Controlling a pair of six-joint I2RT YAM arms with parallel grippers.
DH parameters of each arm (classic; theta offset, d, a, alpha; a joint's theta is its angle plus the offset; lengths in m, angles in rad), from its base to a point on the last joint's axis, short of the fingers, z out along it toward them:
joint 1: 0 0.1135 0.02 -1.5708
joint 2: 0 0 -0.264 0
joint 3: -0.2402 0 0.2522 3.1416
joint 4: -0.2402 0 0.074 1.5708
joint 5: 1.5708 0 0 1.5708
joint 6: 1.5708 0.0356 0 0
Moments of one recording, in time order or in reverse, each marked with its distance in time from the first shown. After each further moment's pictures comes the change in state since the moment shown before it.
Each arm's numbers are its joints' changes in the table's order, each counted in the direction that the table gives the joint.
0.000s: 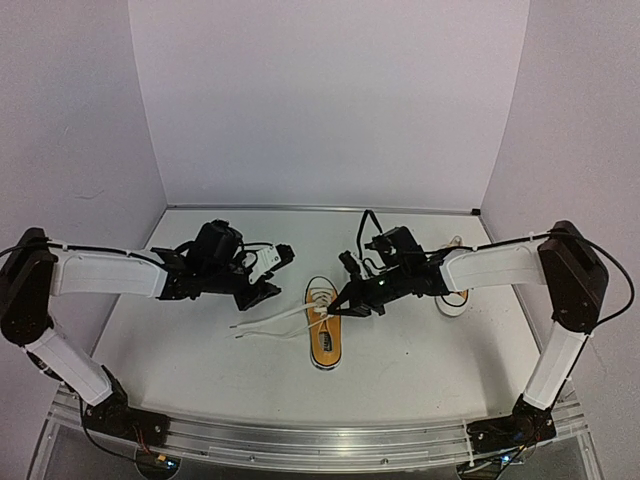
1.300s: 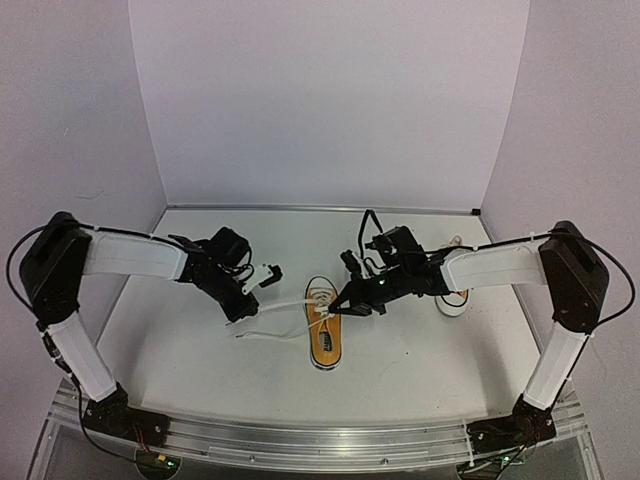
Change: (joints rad) left arm 0.092 0.147 -0.134 -0.424 0.043 -0.155; right arm -0.001 -0.004 0.000 -0.005 0.031 0.008
